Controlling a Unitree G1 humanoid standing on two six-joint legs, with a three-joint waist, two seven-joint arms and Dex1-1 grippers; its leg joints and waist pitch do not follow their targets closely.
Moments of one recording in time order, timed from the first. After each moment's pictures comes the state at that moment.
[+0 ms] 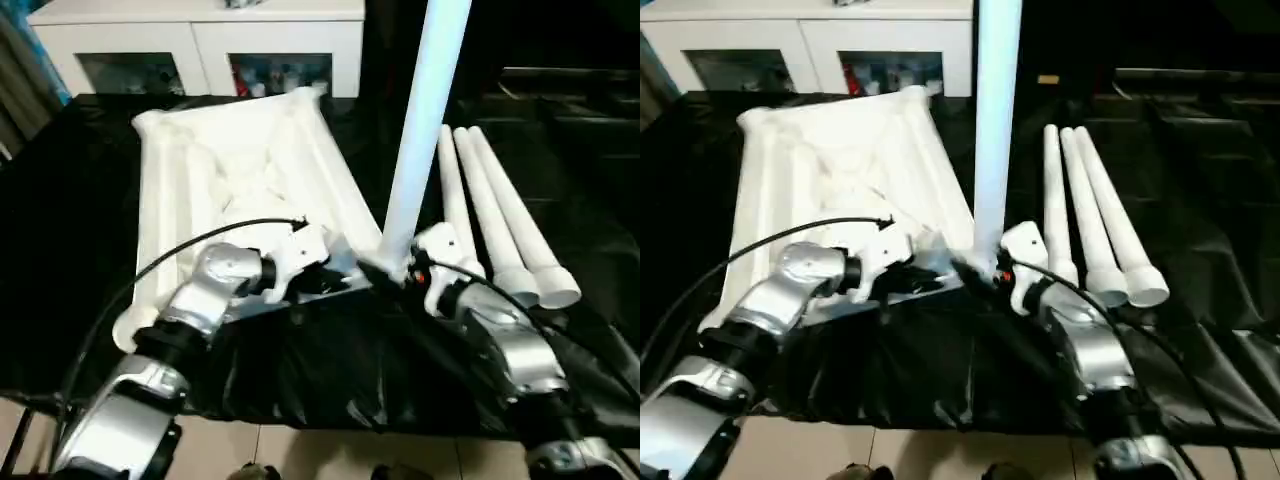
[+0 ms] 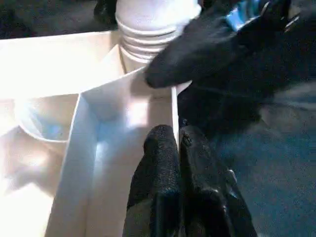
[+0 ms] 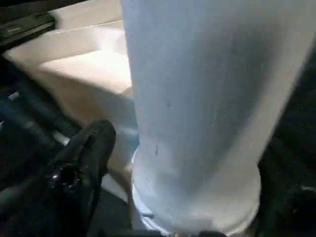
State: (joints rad) left arm -0.67 0.27 -0.31 0.68 0.07 -0.03 -1.11; right arm -0.35 -0.26 0.11 0.35 0.14 0.11 0.75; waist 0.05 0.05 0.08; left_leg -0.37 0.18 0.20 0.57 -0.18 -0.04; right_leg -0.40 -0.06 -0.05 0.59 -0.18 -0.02
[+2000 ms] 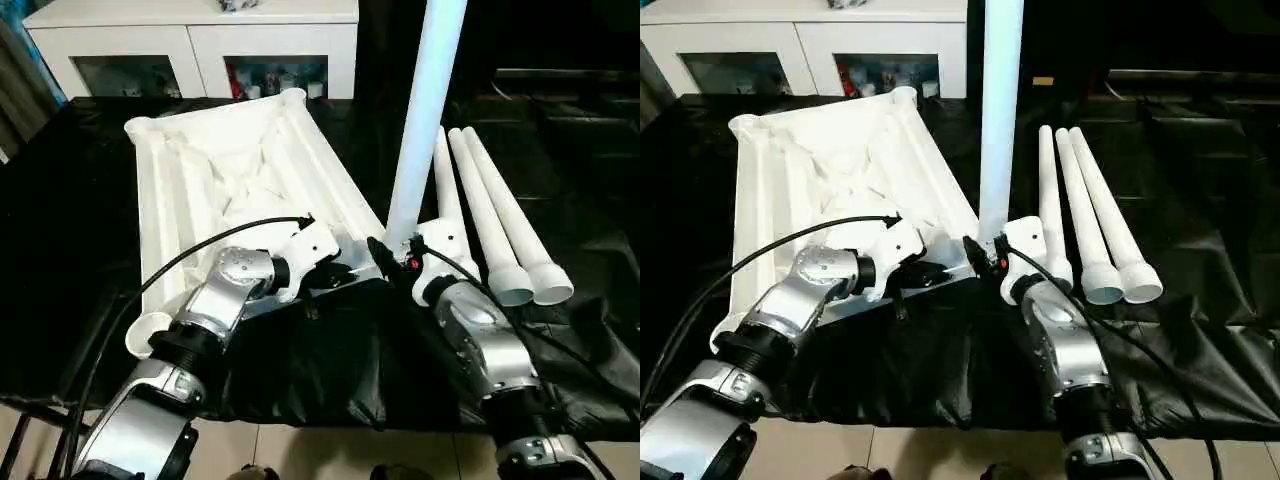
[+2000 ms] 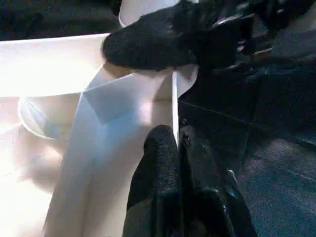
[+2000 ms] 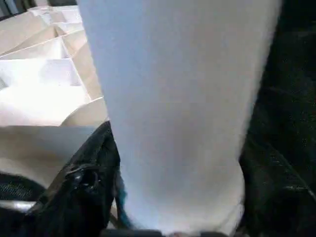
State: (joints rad) left arm -0.66 0.17 -0.28 0.66 0.10 0.08 -0.93; right arm -0.41 -0.08 0.02 0.47 0.09 0.08 0.34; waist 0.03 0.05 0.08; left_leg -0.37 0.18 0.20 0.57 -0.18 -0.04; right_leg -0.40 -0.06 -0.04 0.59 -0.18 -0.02
